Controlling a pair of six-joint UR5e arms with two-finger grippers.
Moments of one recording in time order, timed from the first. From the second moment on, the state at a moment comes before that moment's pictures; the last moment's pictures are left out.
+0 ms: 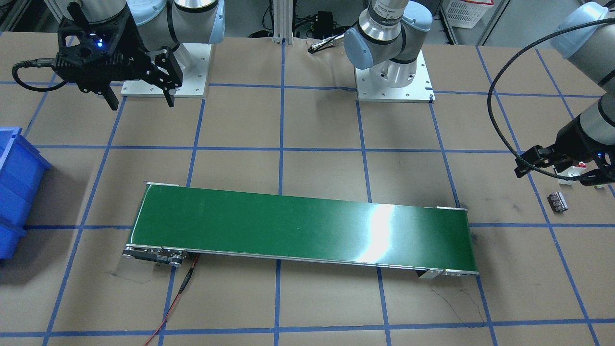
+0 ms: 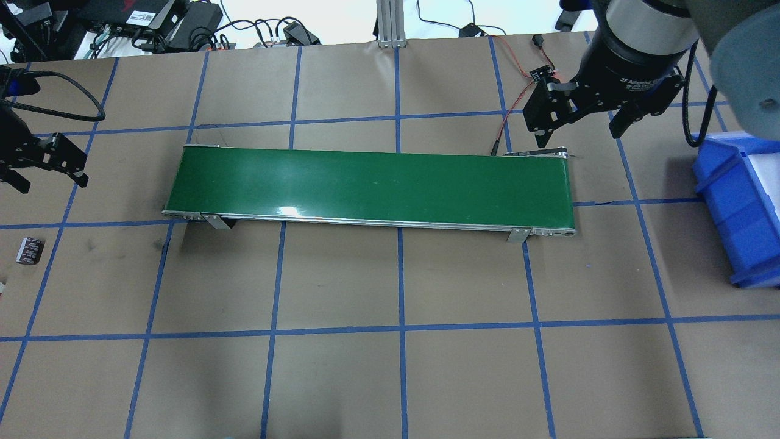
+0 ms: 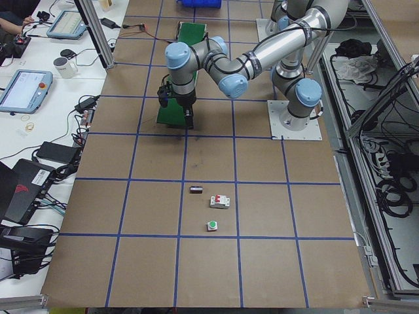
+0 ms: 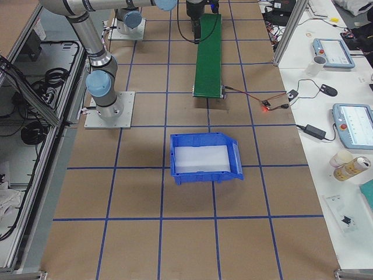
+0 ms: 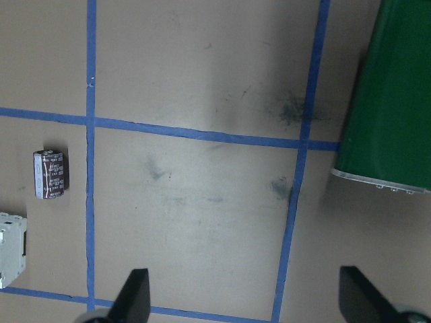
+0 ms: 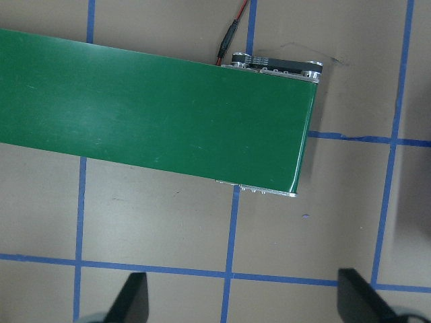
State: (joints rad) left arm -1.05 -1.72 -1.67 -1.36 1.66 0.40; right arm 1.59 -1.64 1.58 -1.56 -1.56 -0.07
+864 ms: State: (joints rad) left arm -1.04 -1.73 -1.67 -1.36 1.66 0.41; right arm 1.59 -1.64 1.58 -1.56 -1.56 -0.07
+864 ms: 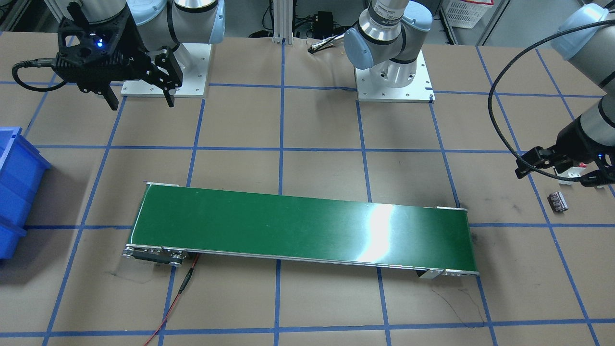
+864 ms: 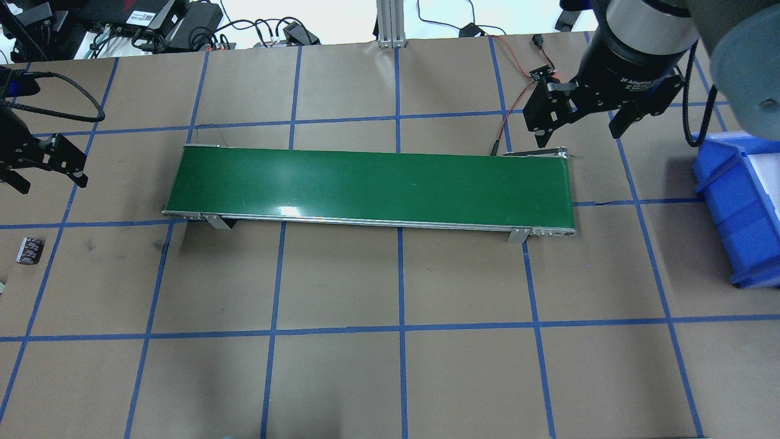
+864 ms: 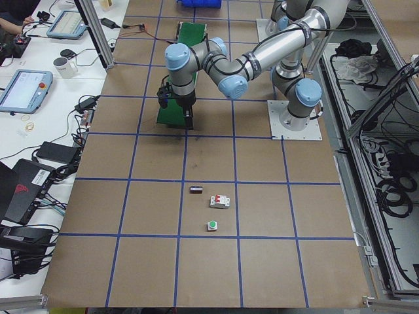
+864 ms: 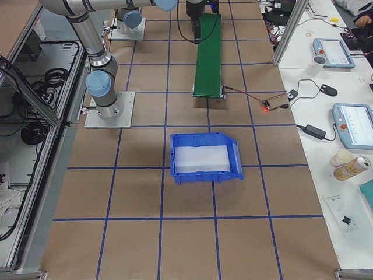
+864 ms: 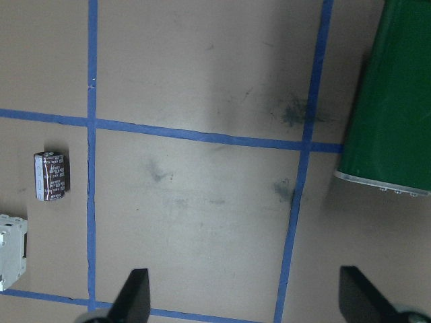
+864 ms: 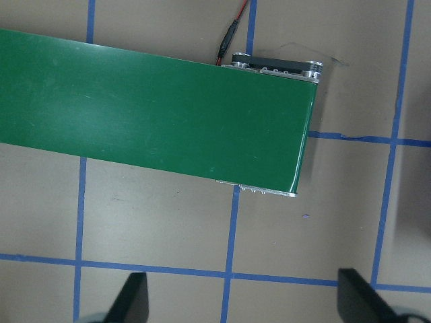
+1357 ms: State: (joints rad) left arm -0.96 -1.82 -1.67 -1.28 1.69 0.53; right arm 1.59 -1.64 1.58 -1.56 -1.56 -0.07
